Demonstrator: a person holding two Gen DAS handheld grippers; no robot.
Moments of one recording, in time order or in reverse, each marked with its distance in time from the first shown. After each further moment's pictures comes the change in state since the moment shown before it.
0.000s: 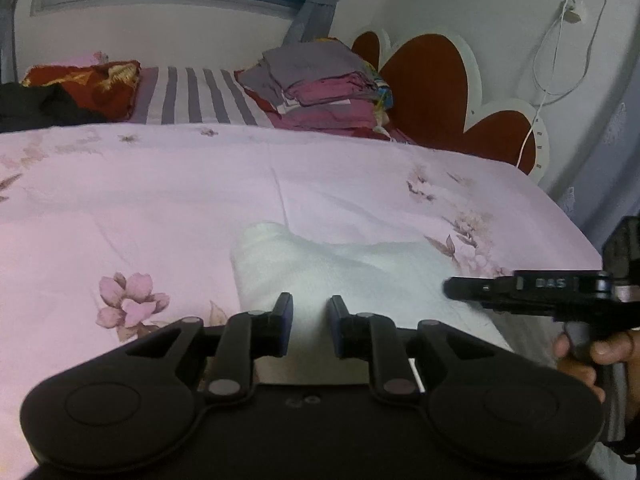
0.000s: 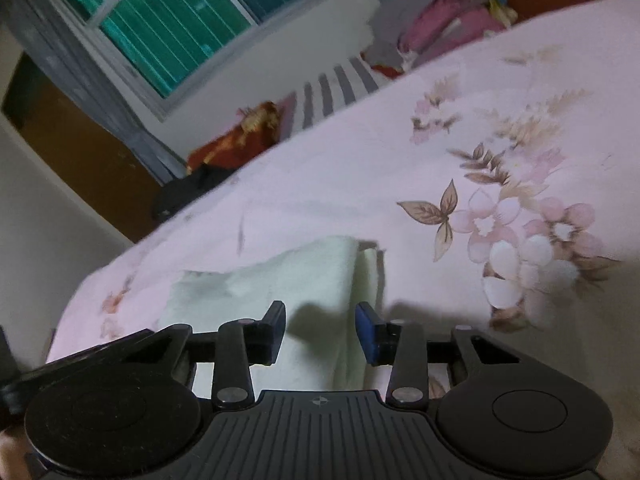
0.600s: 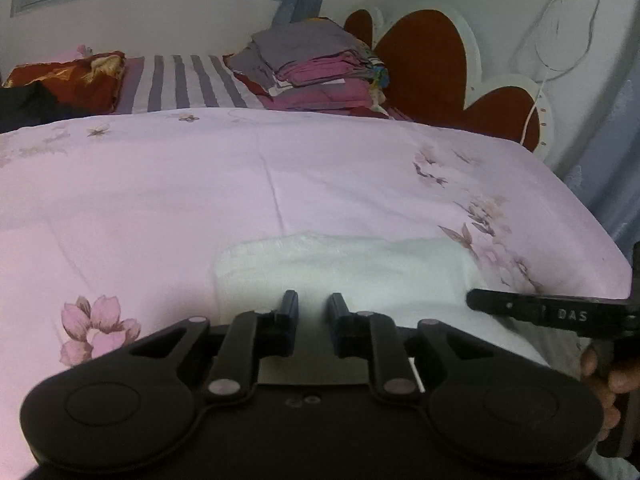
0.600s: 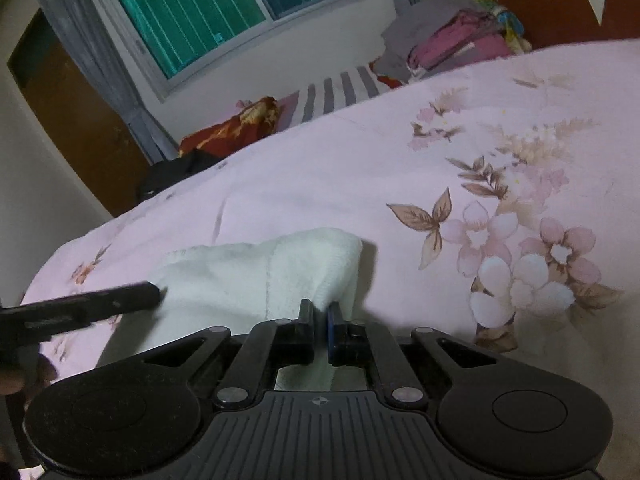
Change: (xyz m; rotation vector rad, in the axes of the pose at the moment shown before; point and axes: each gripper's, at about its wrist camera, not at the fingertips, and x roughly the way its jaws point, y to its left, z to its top) left arm 0.041 -0.002 0.010 0.042 0.058 0.005; right arm 0.009 -0.001 -0.014 -0.133 -0.029 -0.061
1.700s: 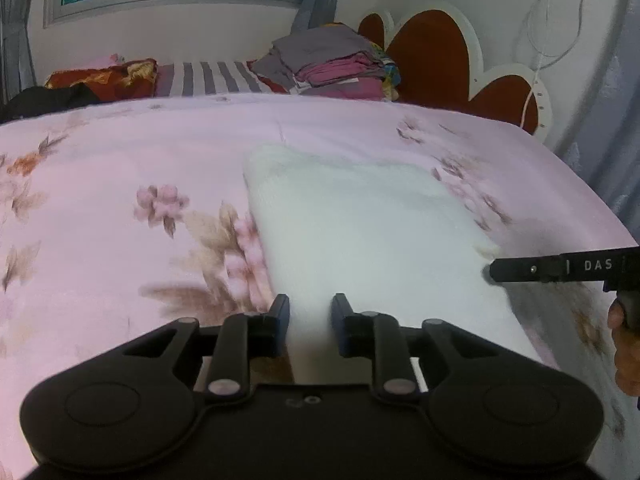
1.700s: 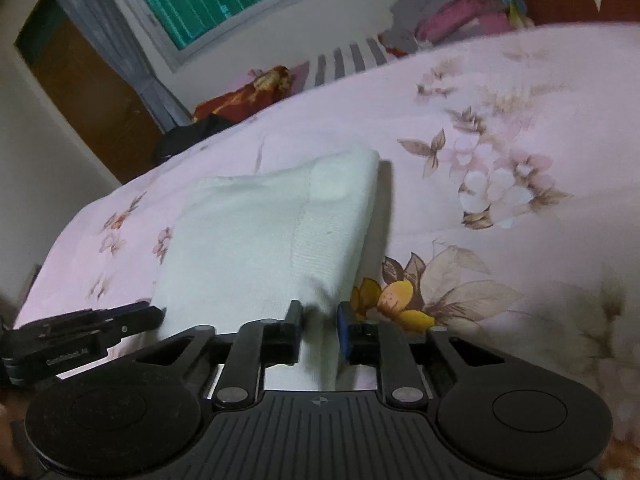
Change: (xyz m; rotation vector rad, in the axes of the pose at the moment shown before) left arm -0.106 -0.036 -0.099 0.009 -0.007 0.099; right arm -0.081 0.029 -0.050 -0.032 0.083 0.026
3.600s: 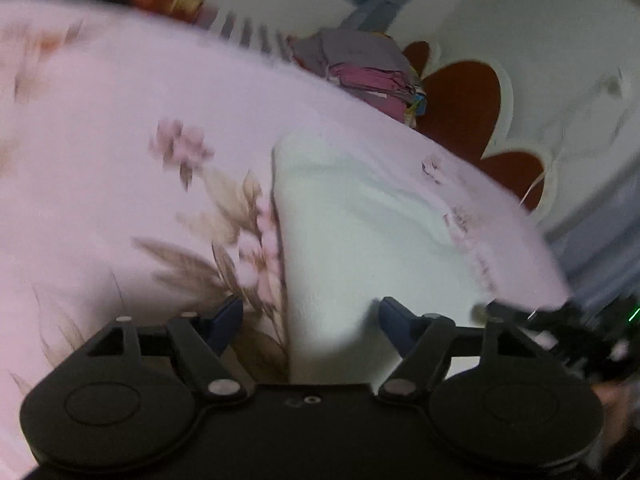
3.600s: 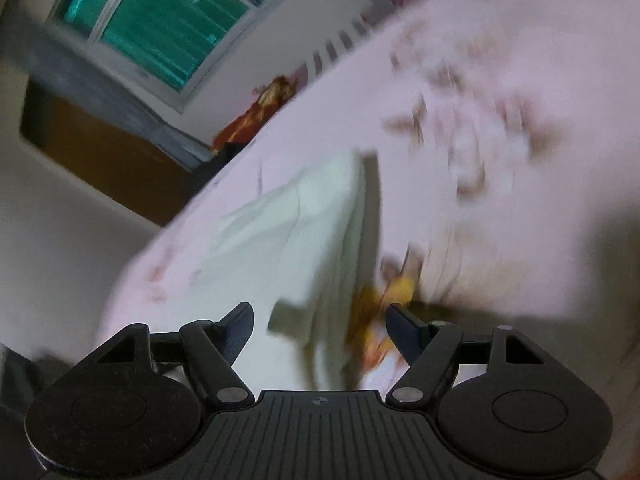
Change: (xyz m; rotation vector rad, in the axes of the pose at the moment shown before) left arm 0.037 0.048 0.012 -0.402 0.019 -0.165; right arm 0.026 -0.065 0.005 0.350 0.050 0.236
